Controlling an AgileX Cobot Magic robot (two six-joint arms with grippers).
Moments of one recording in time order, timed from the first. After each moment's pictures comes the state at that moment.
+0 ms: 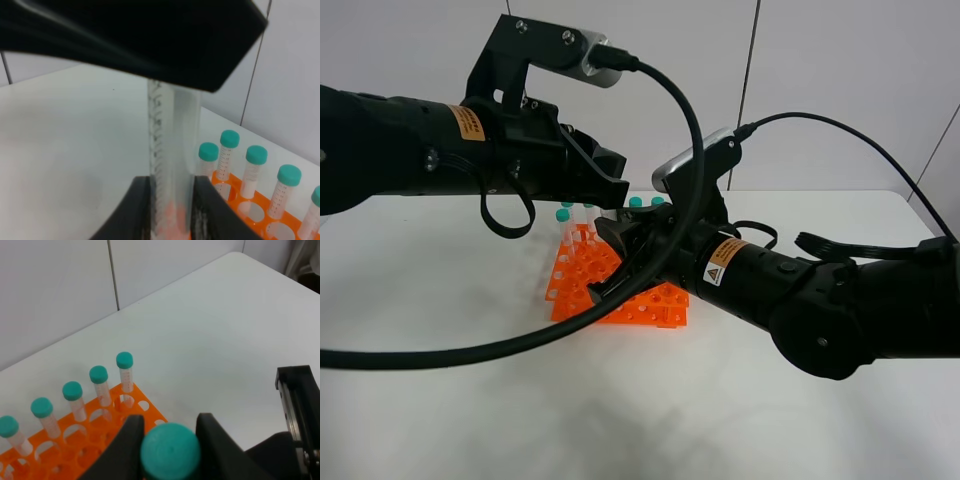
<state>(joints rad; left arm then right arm) -0.67 1.37 -0.98 -0.09 0.09 0.11 0.76 1.62 -0.69 0.05 -0.67 -0.12</state>
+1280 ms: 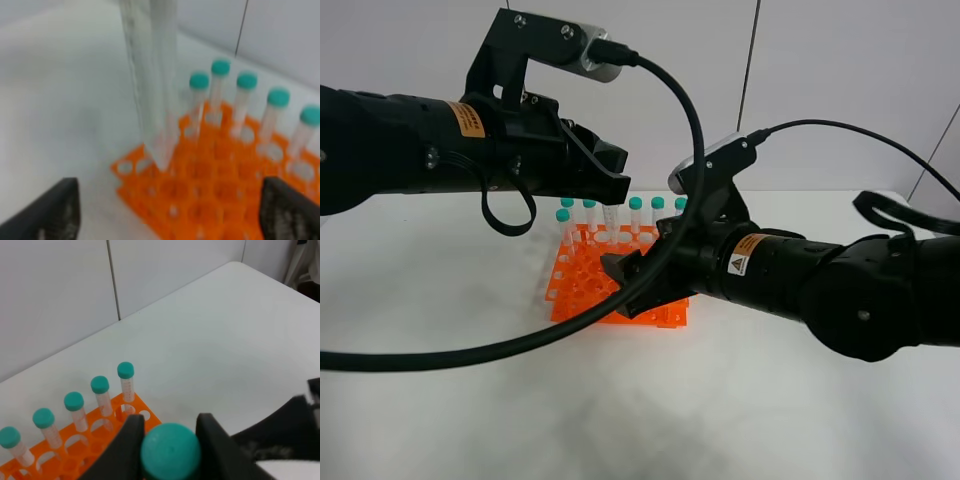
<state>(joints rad) -0.67 1.37 -0.98 -0.09 0.06 0.12 0.74 1.50 -0.70 0.18 -0.28 -0.18</state>
